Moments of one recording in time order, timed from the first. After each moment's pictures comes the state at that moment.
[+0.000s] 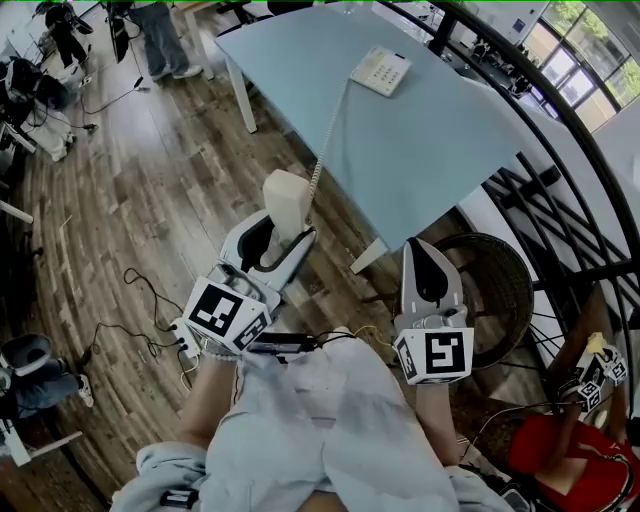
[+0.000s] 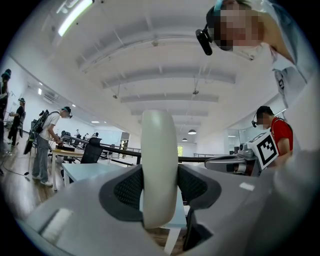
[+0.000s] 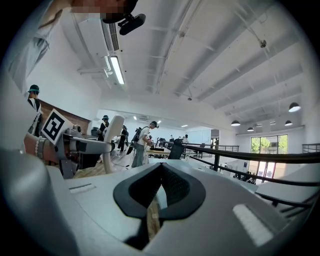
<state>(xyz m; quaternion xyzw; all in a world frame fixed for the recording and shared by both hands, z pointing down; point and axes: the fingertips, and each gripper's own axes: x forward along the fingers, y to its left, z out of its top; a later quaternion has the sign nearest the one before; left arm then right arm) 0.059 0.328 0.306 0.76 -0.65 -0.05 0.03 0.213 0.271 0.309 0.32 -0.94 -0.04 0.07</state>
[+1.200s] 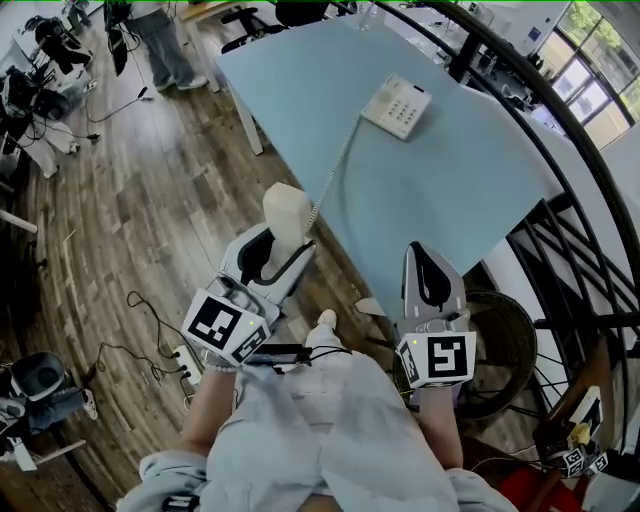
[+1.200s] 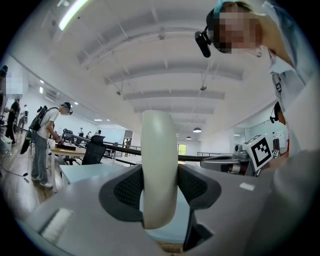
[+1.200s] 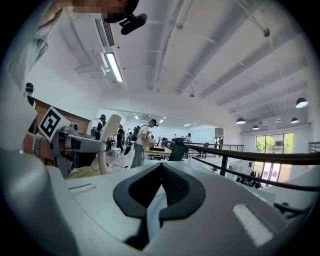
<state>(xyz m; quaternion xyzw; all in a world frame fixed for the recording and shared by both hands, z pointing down) -0.029 0.191 0.311 0.75 -0.65 -0.05 0.04 0.120 0.117 0.317 0.31 -0.95 -0.04 0.07</state>
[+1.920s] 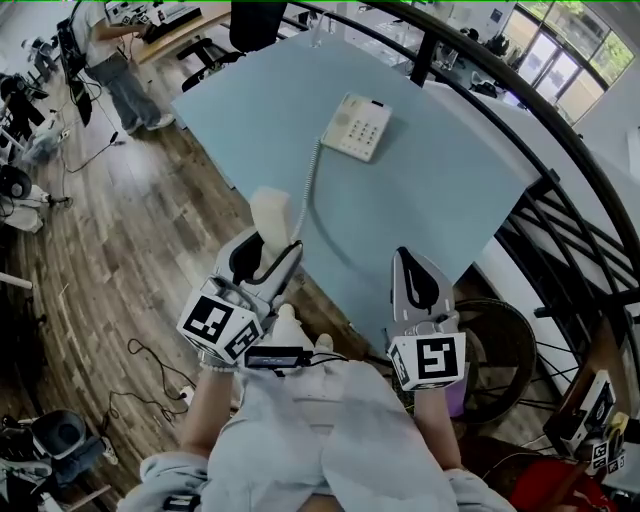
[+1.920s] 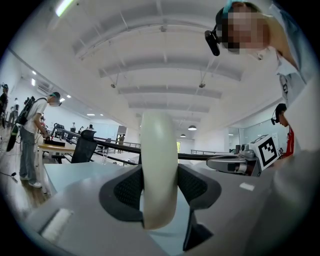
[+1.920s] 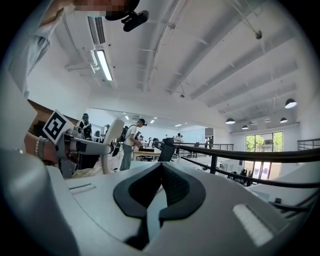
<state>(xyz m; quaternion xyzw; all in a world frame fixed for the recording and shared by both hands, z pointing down) -0.037 0.082 0.316 0.78 -0.62 -0.04 0.06 0.129 0.035 0.316 0.36 -0.93 -0.03 0.06</state>
